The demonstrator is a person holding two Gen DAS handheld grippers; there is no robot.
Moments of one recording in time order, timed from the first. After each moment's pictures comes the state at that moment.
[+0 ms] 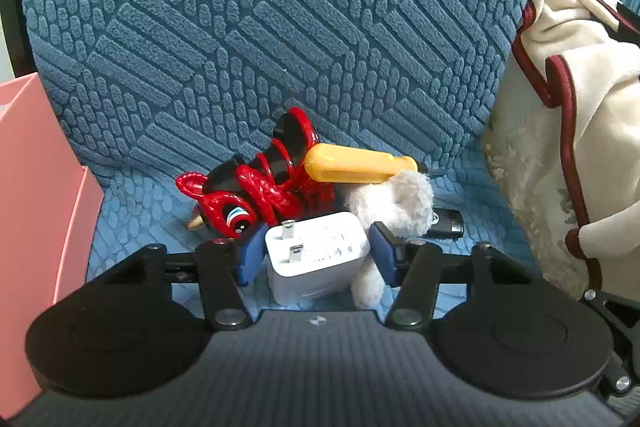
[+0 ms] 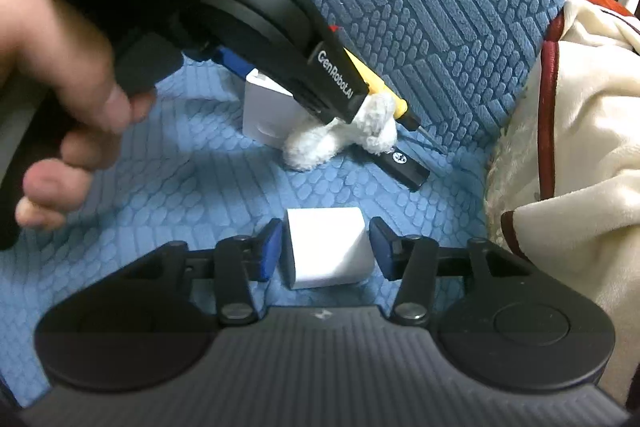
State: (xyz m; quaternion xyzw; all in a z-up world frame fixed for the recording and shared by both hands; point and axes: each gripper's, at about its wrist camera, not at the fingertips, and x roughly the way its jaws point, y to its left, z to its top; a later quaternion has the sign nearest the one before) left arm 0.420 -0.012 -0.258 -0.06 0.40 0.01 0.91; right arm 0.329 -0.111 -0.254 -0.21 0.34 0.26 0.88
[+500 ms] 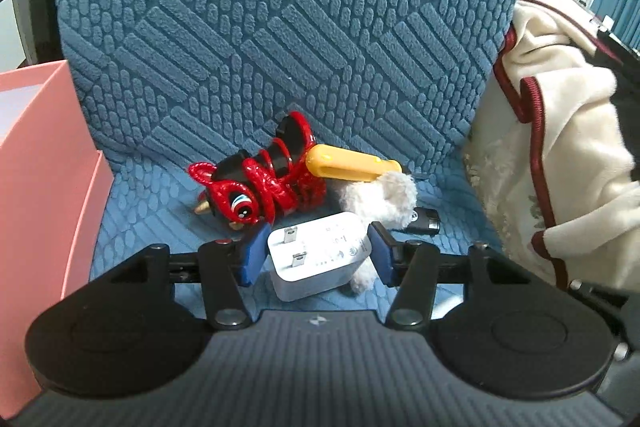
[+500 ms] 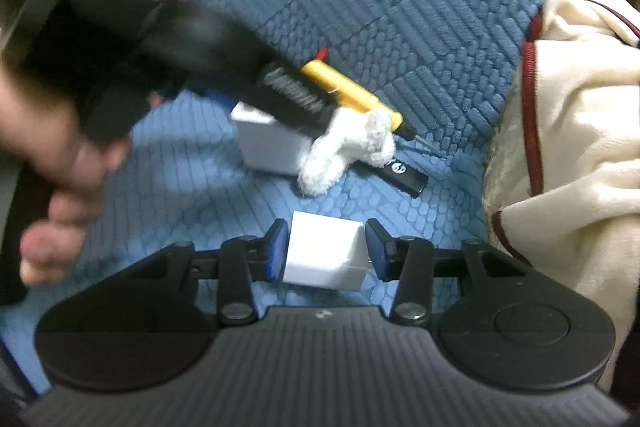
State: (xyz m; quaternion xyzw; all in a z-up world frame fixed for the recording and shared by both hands) left arm 0.384 0.004 -0.235 -0.09 0.39 0.00 0.91; right arm 0.324 -0.133 -0.219 -0.14 0.36 0.26 0.89
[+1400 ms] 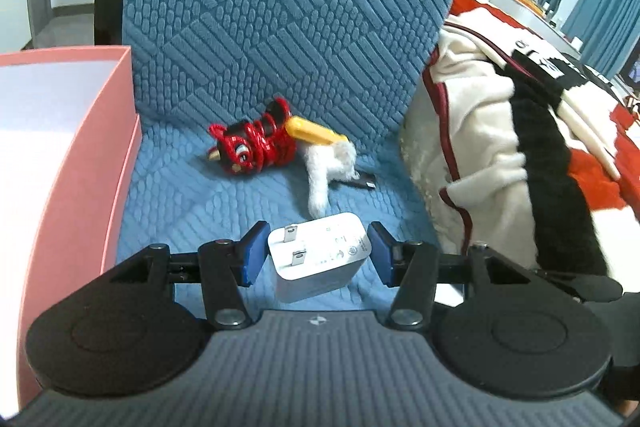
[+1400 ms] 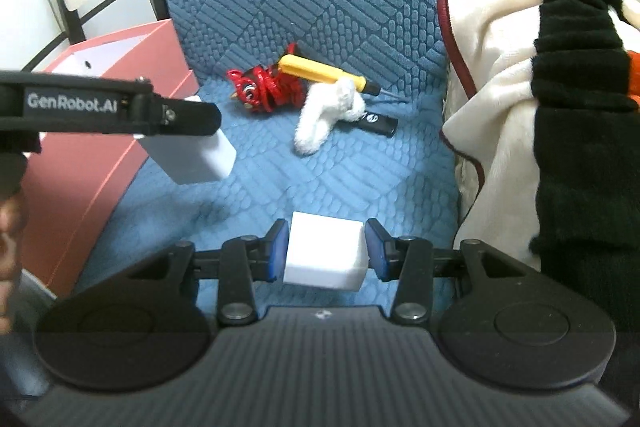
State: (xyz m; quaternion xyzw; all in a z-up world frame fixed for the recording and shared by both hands) left arm 0.277 0.010 -0.181 -0.14 0.38 -0.04 0.91; right arm 0.270 -0.169 -0.179 -0.06 0.42 0.23 0.88
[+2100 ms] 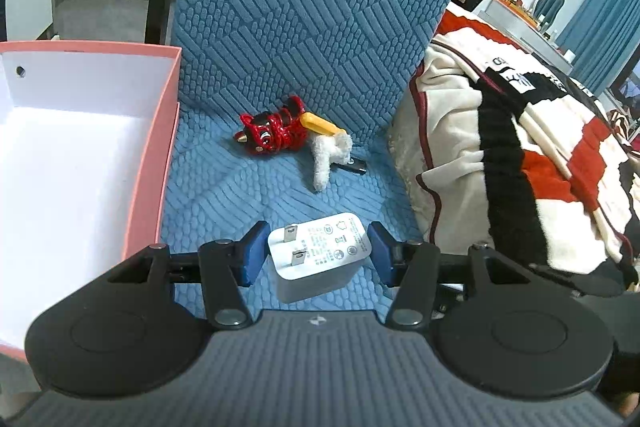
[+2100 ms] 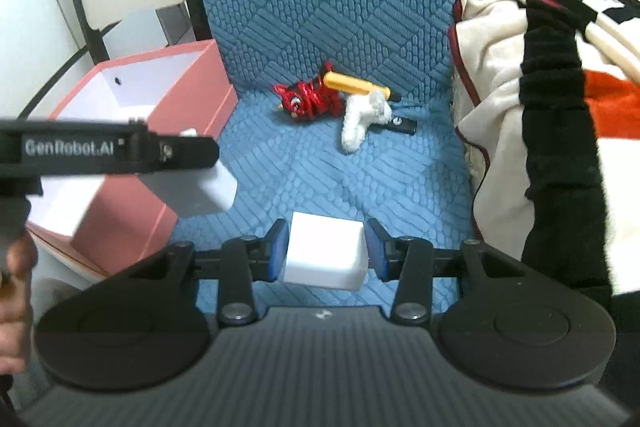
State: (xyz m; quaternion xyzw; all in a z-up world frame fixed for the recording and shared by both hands) left arm 0.203 0.047 -0.127 -0.17 0.39 -0.05 0.90; right arm 0.204 -0.139 -0.120 -0.04 0.41 0.20 0.89
